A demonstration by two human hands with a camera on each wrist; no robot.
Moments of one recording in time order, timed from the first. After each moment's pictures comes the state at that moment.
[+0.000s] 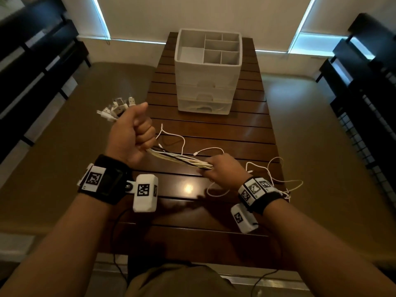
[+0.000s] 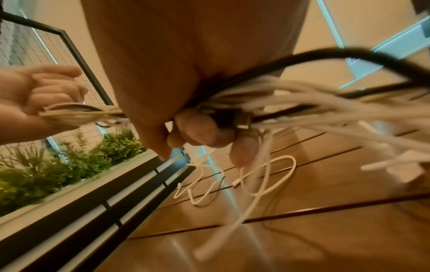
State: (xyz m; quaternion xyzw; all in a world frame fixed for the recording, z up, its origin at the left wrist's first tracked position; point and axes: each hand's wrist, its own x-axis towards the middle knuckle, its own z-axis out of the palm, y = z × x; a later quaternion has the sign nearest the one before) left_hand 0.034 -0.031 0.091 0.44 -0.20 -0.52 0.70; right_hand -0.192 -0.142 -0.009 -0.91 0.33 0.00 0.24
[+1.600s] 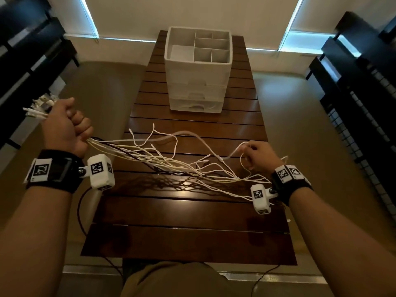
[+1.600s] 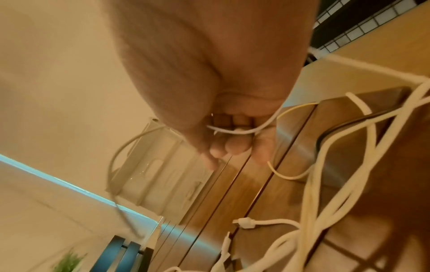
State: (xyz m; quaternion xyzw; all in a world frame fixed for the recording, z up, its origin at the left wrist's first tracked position) left_hand 0.132 -0.010 0.082 0.53 -0.14 -0.33 0.77; right_hand -0.288 -0.219 -0.024 -0.72 0.53 -0.16 0.42
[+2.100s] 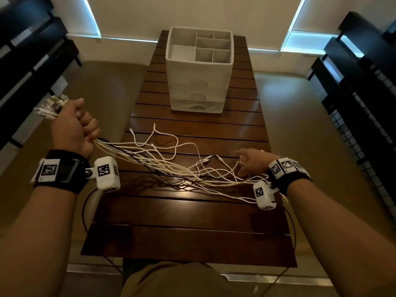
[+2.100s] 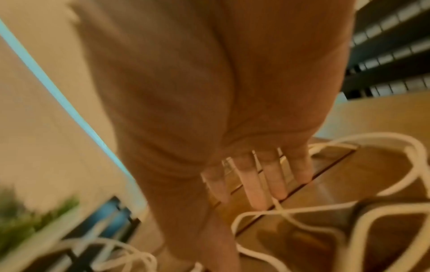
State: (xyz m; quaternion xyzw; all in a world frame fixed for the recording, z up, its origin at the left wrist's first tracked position) left_hand 0.125 -0.017 0.075 0.53 -0.12 -0.34 0.76; right_hand -0.273 -0.226 -0.005 -0.80 0.47 0.19 0.32
